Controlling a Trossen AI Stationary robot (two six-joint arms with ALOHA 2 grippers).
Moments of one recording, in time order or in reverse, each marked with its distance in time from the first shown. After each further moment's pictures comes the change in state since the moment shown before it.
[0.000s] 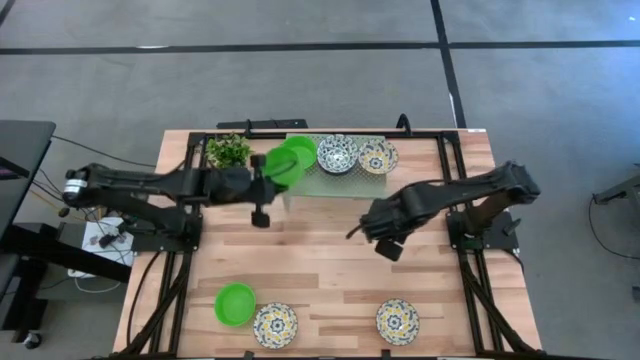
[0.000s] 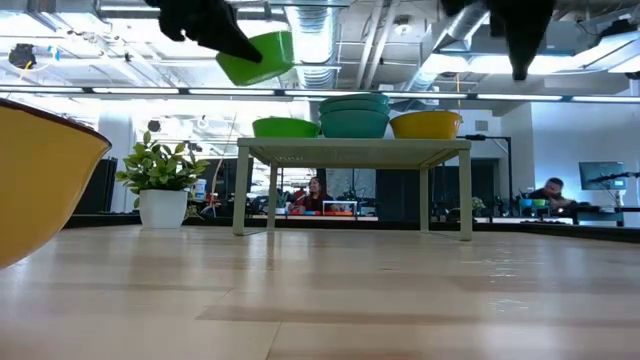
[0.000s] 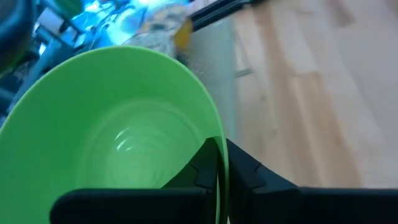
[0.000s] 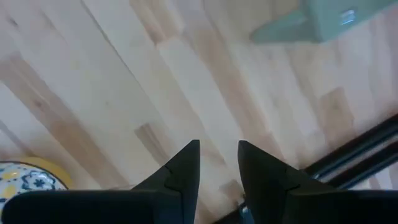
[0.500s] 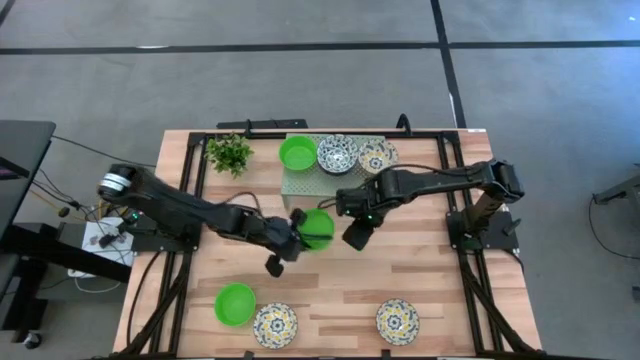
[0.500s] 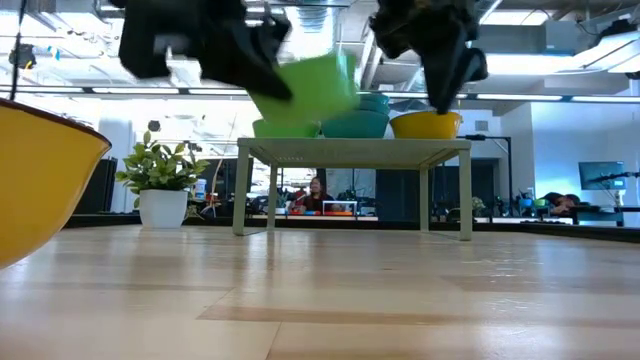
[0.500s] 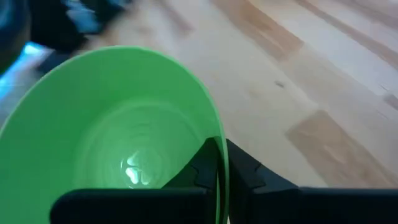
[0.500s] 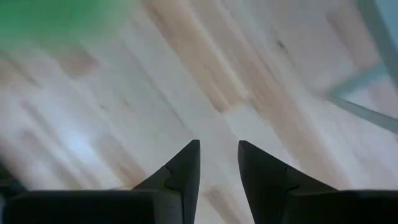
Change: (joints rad) left arm -0.239 0.396 -0.001 0.240 0.197 0.098; right arm -0.167 0.100 -0.003 0.339 -0.205 -0.053
